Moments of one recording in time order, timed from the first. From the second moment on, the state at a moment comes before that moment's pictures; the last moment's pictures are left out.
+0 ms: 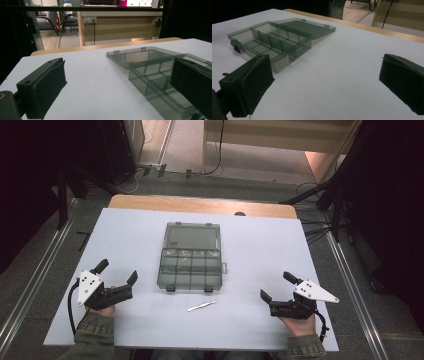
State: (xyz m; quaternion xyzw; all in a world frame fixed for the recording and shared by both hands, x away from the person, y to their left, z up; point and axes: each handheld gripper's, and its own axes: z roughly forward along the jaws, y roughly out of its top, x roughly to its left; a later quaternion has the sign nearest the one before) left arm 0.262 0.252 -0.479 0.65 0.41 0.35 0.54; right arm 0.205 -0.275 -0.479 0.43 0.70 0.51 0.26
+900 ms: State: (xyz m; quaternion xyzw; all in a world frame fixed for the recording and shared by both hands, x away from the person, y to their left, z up) left arm 0.262 0.251 -0.480 0.65 0.40 0.35 0.54; right arm 0.225 -0.227 -0.476 0.37 0.79 0.45 0.18
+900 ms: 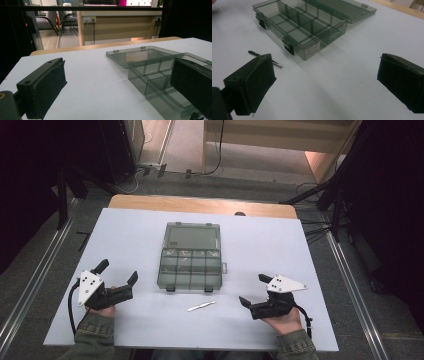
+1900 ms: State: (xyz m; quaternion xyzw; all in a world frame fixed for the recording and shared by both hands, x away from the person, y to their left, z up) left arm 0.262 0.250 -0.480 0.65 0.40 0.35 0.55; right arm 0.251 -0.177 -0.476 0.30 0.86 0.41 0.10
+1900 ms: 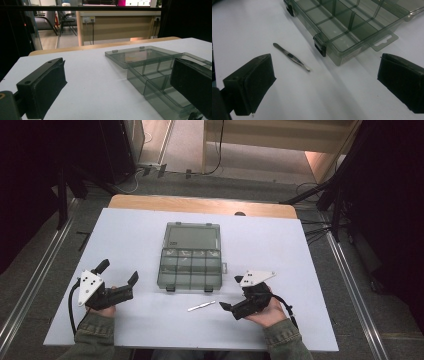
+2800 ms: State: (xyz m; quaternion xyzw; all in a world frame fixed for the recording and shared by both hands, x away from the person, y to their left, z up) left arm 0.262 0.250 -0.479 0.65 0.40 0.34 0.55; right arm 0.262 -0.126 -0.476 0.21 0.93 0.30 0.04
